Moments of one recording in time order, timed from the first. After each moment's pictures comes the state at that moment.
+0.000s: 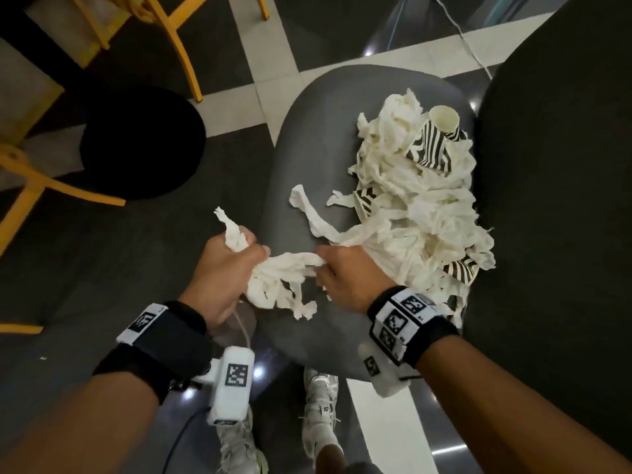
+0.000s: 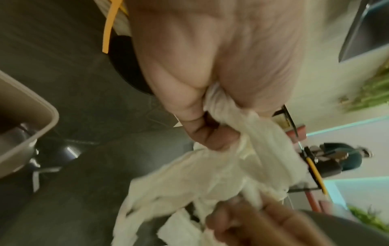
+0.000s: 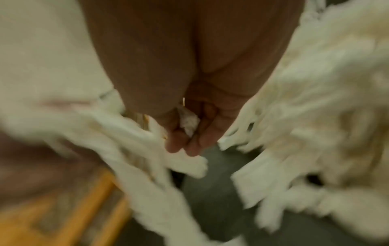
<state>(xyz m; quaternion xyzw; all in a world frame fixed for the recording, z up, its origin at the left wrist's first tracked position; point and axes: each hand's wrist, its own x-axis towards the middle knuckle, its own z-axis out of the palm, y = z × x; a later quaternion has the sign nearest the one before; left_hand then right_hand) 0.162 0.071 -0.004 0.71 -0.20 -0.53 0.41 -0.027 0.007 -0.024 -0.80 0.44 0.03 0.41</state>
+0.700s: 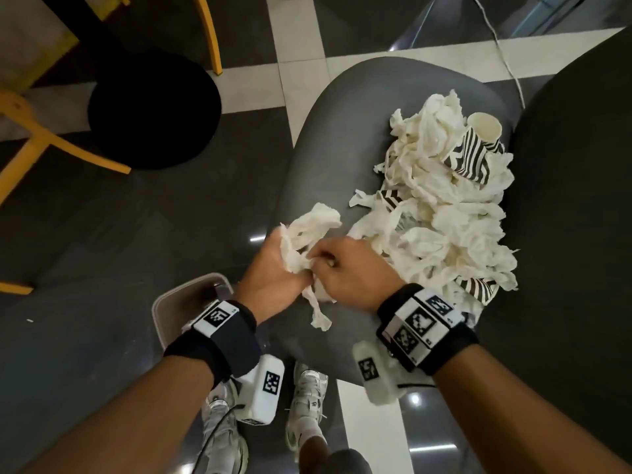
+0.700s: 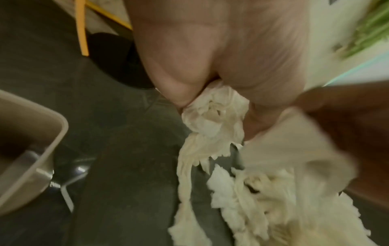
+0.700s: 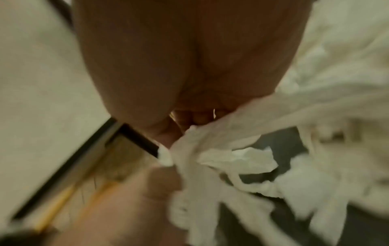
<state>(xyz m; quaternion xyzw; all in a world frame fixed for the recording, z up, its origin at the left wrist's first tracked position) 0.138 0.079 -0.053 0.68 -0.28 -0.55 0.39 0.006 0.002 -0.014 -0.78 0.43 0.04 0.46</state>
